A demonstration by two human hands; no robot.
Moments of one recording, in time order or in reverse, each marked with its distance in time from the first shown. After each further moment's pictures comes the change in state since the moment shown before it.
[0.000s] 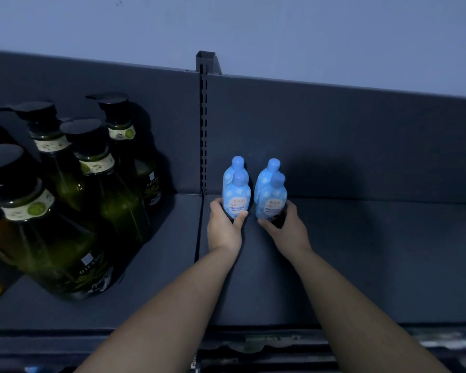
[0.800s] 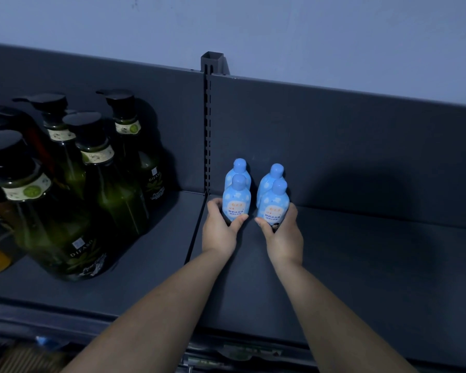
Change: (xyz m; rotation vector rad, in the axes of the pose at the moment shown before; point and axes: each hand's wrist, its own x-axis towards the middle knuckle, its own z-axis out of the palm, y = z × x) left_hand -0.007 0.007 0.001 -0.003 0.011 0.042; right_hand 0.004 0.004 0.007 -0.035 0.128 -0.074
